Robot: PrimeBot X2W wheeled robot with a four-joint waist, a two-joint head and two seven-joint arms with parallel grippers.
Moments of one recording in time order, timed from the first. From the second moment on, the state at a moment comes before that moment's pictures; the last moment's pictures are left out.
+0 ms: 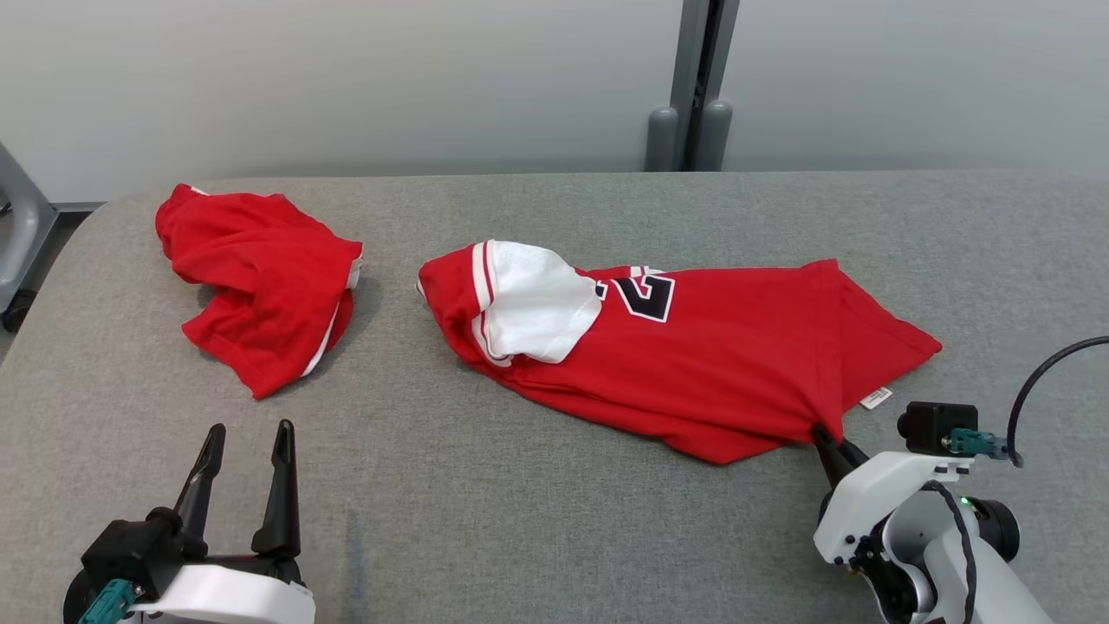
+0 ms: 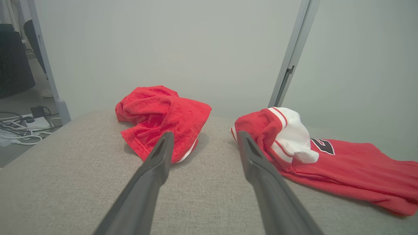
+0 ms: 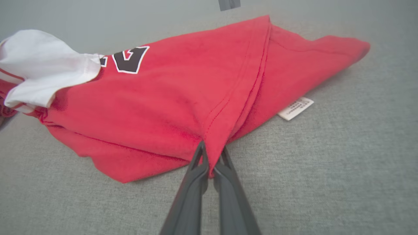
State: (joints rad) left arm -0.01 0.10 0.02 0.22 -0.29 -0.10 -0.26; right arm -0.37 -0.05 0.12 0.76 0.37 0.13 0.04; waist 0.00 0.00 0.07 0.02
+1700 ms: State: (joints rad) left arm -0.03 0.11 0.01 0.28 -0.28 -0.12 -0.26; right arm -0.24 -0.07 -0.15 0.38 0.18 0.13 -0.14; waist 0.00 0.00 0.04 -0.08
